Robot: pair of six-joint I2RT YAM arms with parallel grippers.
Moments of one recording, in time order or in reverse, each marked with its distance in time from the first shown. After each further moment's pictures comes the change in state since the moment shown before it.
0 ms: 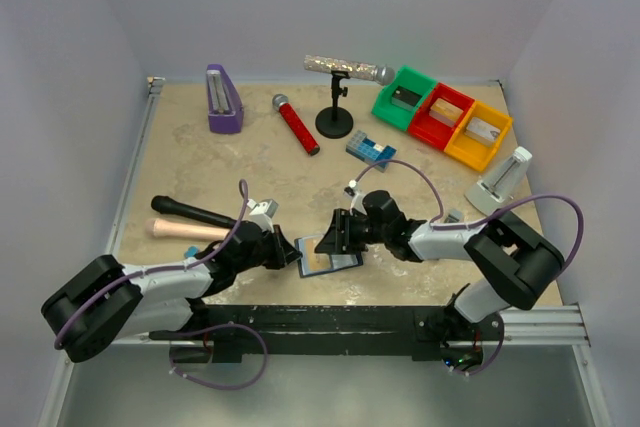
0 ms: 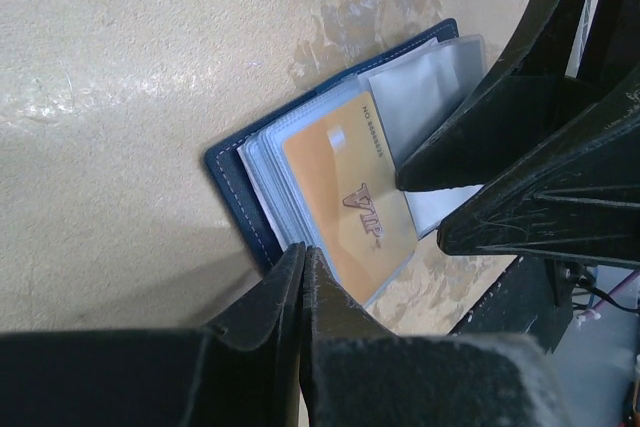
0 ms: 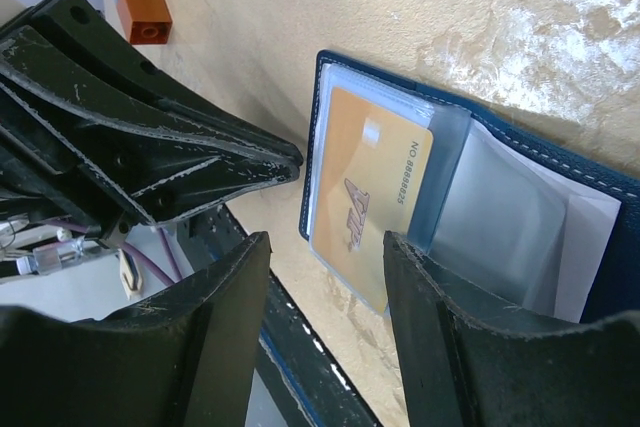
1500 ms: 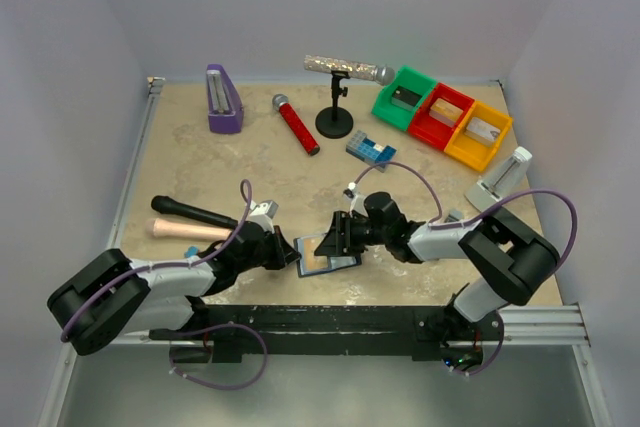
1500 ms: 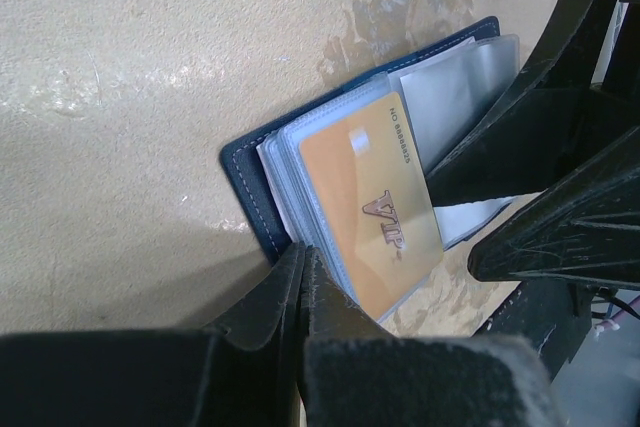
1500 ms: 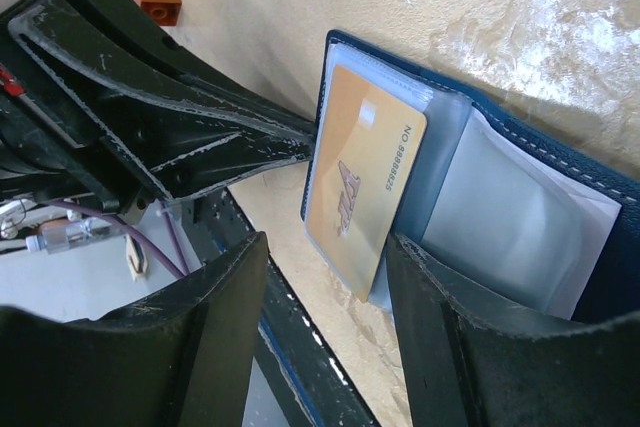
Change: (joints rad) left arm 0.000 0.047 0.000 0.013 -0.020 0.000; right arm -0.003 0.030 -0.019 0.063 -0.052 0.000
